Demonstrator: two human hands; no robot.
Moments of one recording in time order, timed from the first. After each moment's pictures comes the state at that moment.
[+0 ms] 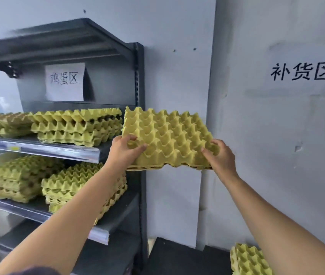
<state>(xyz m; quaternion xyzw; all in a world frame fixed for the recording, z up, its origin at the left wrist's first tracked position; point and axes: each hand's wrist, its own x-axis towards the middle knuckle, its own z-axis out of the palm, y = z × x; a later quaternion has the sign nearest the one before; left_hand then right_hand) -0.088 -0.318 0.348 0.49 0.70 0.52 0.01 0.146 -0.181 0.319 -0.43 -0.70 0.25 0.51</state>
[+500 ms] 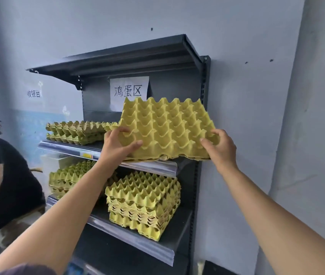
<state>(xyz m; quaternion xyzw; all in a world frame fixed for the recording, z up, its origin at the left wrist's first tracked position) -0.326 -0.449 0.377 0.46 0.64 0.62 -0.01 -0.113 -0.272 0.375 -0.34 -0.72 0.26 0.54</state>
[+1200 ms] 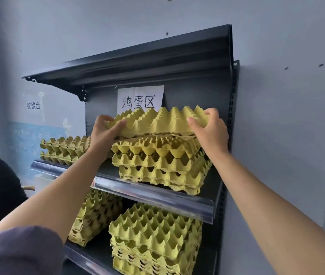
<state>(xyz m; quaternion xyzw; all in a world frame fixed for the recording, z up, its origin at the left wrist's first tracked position) -0.523 -0.360 0.433 0.40 0.58 0.71 -0.04 -0.297 -0.211 0.448 -0.31 -0.74 0.12 0.59</state>
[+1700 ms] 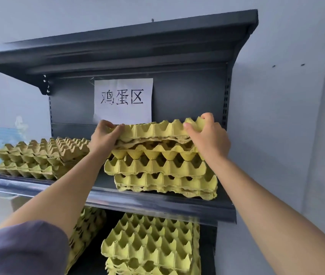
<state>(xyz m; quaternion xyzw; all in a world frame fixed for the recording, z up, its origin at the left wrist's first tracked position) -0.603 -0.294 0.422 0.41 0.64 0.65 -0.02 -0.355 -0.207 0.434 -0.48 -0.70 -0.04 0.53</state>
